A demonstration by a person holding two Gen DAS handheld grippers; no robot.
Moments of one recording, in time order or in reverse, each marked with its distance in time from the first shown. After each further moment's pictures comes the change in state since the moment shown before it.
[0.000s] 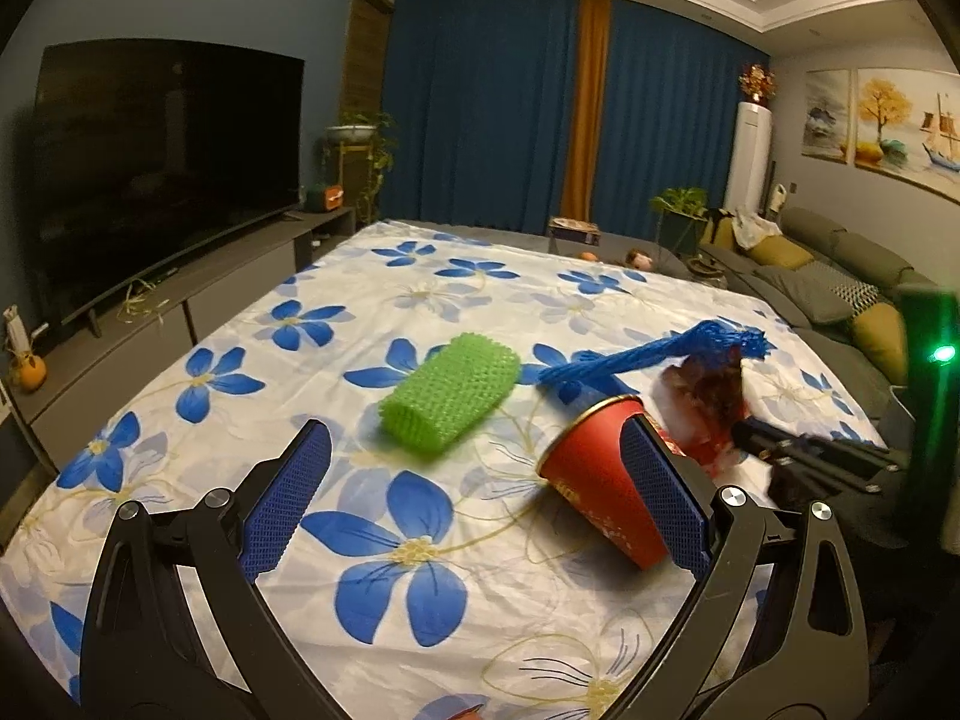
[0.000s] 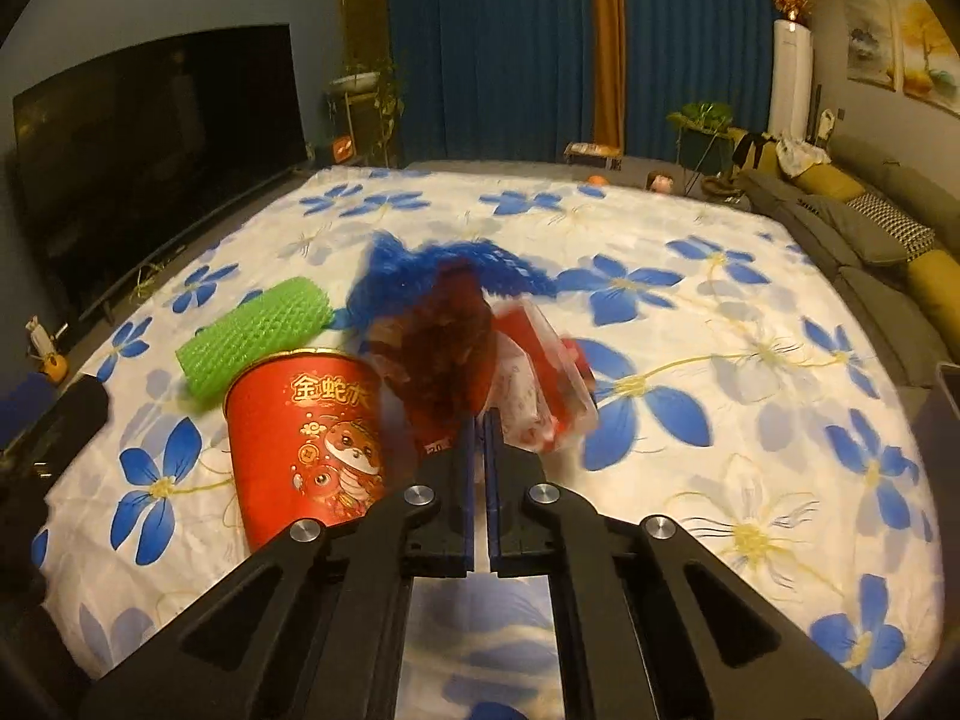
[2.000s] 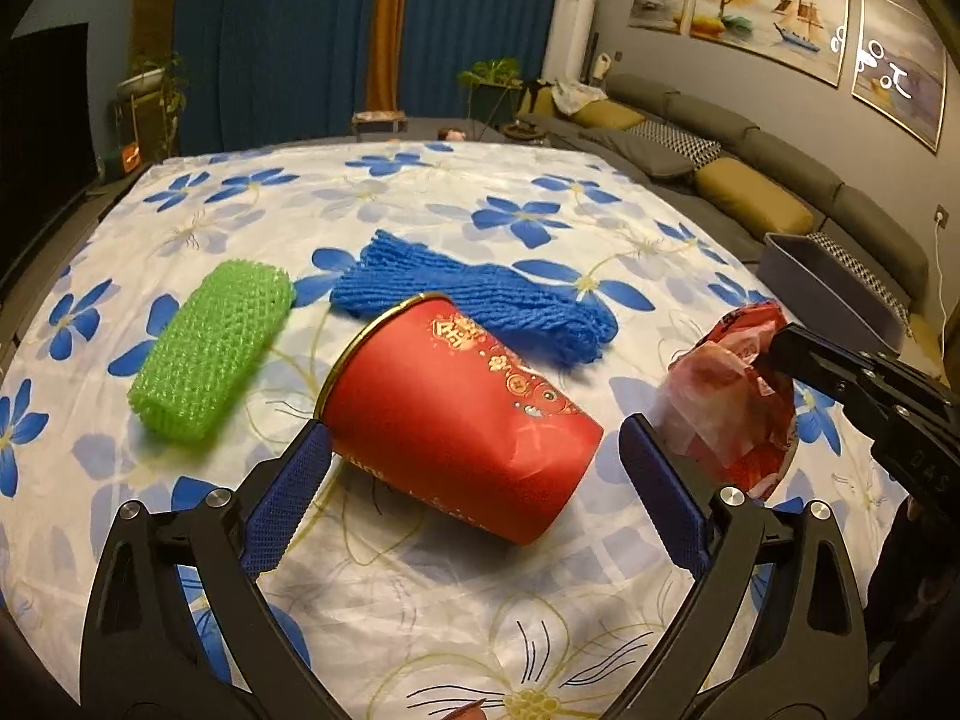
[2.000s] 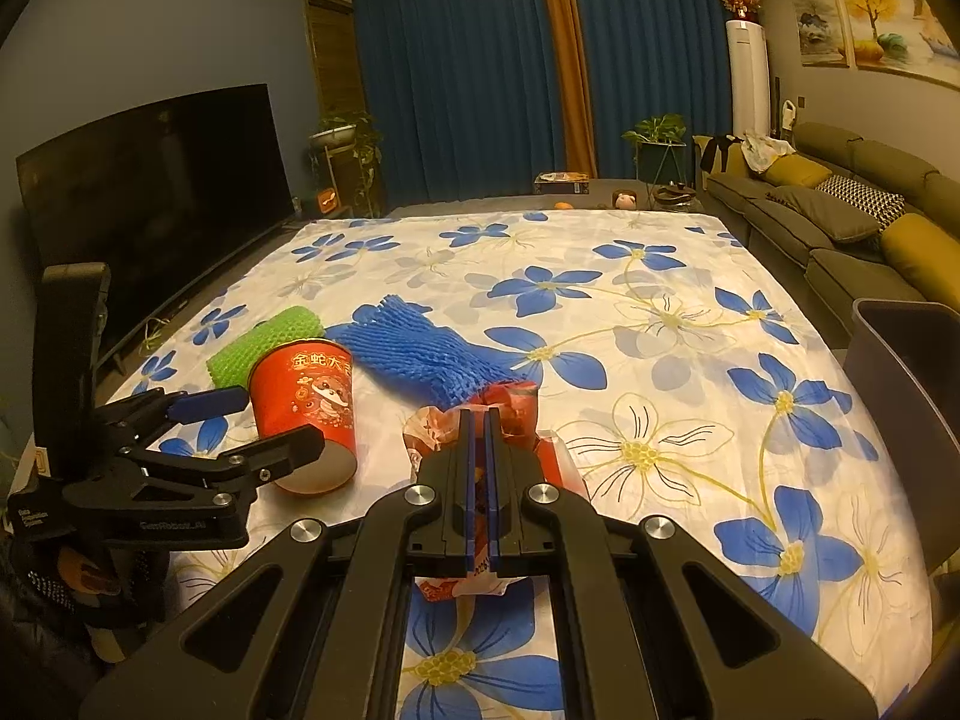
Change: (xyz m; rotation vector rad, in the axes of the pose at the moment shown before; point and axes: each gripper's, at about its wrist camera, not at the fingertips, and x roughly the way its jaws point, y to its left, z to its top) left arm 0.069 -0.053 -0.015 0.246 0.288 -0.426; right arm -0.065 -0.035 -0.035 0.094 -0.072 0.009
